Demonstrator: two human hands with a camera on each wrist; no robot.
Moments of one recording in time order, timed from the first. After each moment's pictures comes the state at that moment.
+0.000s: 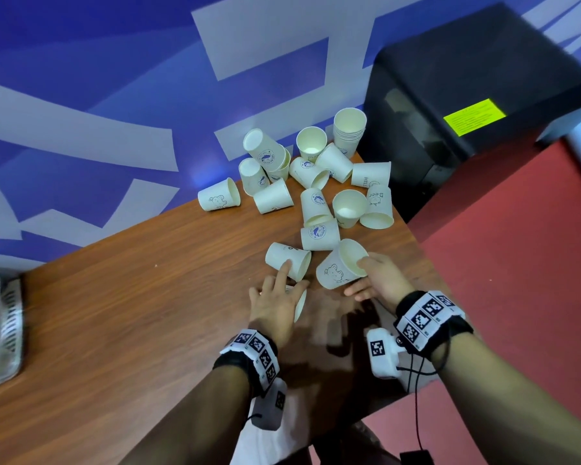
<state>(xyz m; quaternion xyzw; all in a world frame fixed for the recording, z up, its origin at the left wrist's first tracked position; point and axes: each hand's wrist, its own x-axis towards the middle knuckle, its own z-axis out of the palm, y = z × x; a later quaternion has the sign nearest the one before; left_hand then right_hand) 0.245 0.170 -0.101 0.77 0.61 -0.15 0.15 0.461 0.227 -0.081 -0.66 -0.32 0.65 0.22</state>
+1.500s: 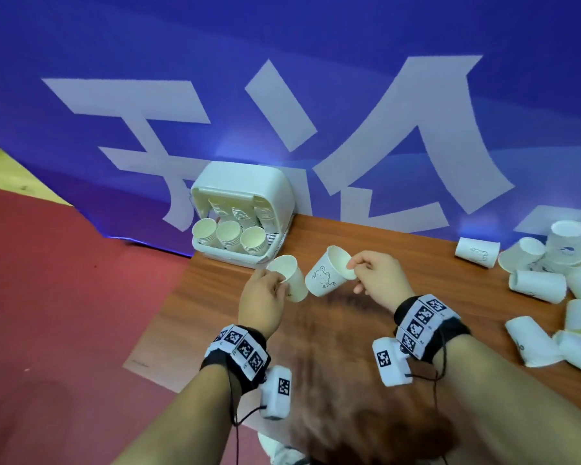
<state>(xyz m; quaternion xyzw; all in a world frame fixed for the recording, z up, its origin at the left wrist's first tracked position) -0.122 -0.057 0.005 0.37 0.87 0.32 0.08 0.038 0.125 0.034 -0.40 -0.76 0.51 0.13</state>
